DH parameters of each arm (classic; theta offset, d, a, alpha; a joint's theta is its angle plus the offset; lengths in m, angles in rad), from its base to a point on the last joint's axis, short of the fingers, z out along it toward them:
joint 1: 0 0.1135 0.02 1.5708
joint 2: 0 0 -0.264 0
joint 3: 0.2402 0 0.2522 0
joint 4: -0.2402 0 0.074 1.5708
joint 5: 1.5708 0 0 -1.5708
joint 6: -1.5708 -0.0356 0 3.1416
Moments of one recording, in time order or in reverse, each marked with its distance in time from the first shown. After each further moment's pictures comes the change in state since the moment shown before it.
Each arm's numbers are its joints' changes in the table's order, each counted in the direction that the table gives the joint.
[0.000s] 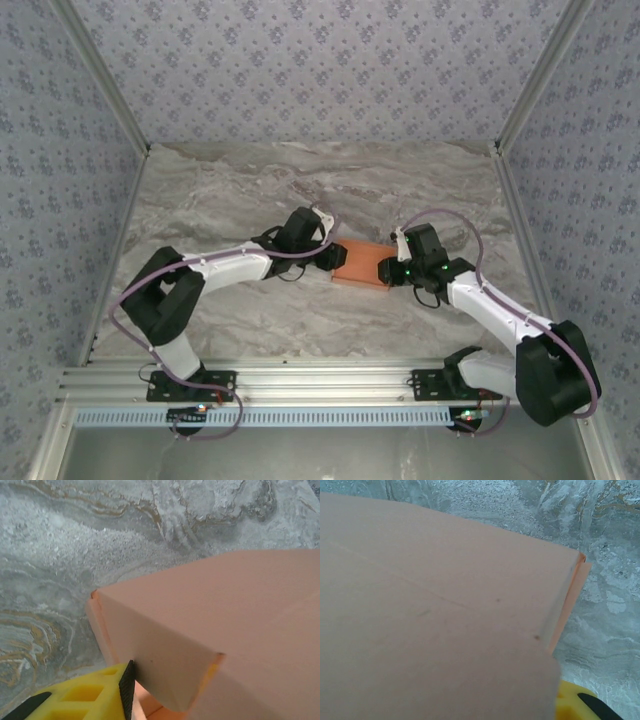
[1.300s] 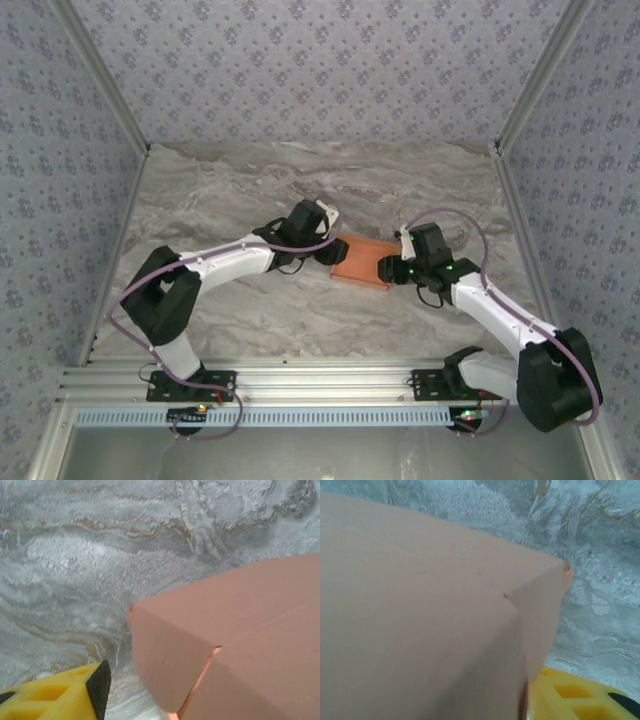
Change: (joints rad) left arm -0.004 -0.009 0.122 -0.155 -0.144 -0.155; right arm -0.040 0.048 0.003 -0.018 -0.012 0.000
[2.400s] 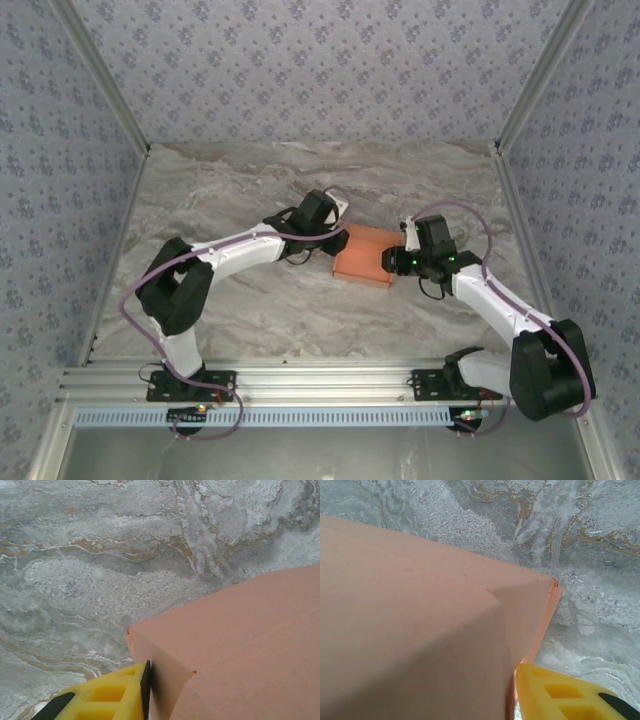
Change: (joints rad) left arm 0.000 -0.090 0.140 -0.077 -0.004 -0.002; right arm -0.059 -0.075 0.043 0.024 -0.034 0.000
